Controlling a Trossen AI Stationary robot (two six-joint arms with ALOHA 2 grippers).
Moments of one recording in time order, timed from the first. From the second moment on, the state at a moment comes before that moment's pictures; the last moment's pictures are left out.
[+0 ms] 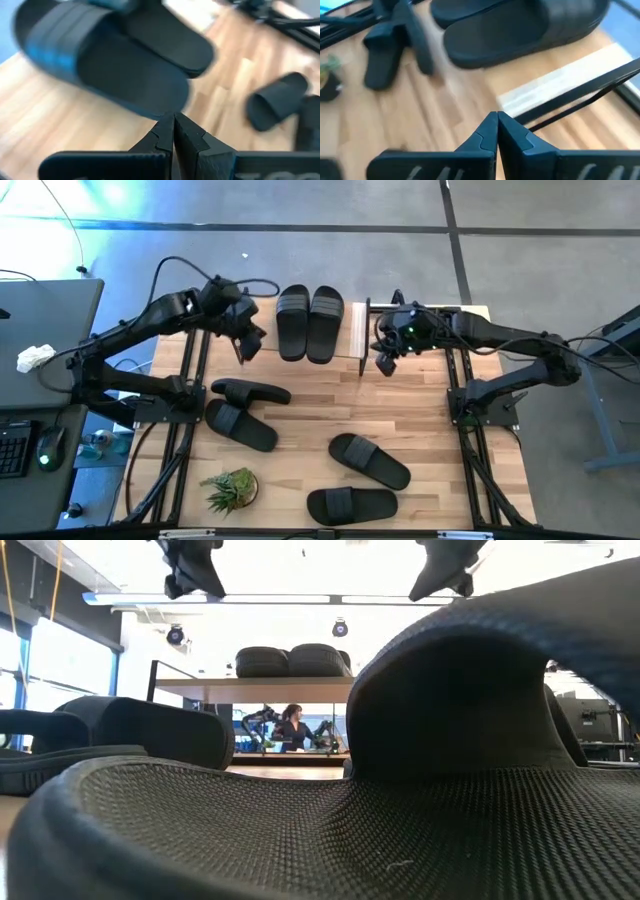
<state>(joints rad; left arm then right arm) 0.57 1.12 1.26 -0.95 0.14 -0.16 -0.20 1.22 1.26 -0.82 0.07 0.29</state>
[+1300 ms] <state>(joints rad) -0.27 1.23 1.26 -0.84 -0.49 -0.13 0.54 1.19 1.26 -1.31 0.42 0.79</state>
